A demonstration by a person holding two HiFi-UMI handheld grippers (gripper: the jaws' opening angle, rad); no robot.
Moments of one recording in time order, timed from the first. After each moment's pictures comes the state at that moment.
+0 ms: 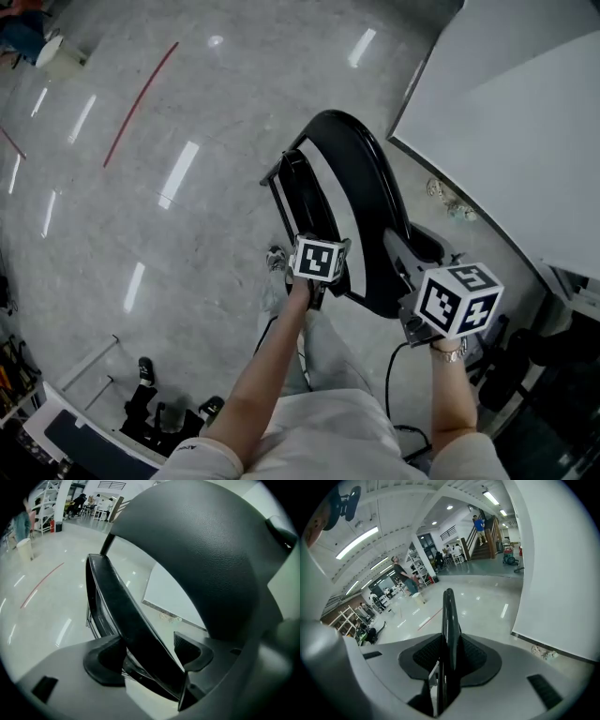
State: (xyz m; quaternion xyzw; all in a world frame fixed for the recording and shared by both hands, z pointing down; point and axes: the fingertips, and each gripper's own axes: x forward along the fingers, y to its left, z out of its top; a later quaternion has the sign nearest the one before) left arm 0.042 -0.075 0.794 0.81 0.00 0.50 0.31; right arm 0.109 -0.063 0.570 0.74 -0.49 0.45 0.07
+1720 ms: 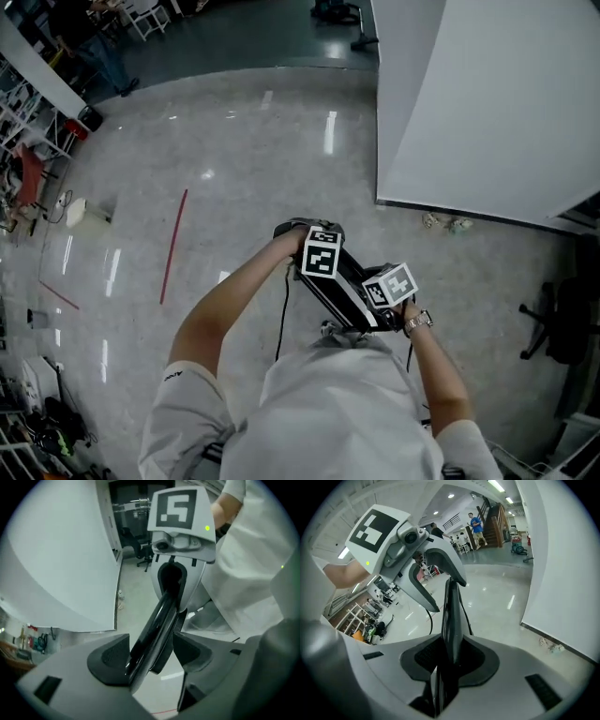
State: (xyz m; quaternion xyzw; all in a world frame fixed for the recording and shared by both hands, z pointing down) left arm 0.054 -0.122 0.541 0.58 0.56 0.40 -0.42; right arm 0.023 -0.091 0.555 0.70 -0.51 0.50 0.09
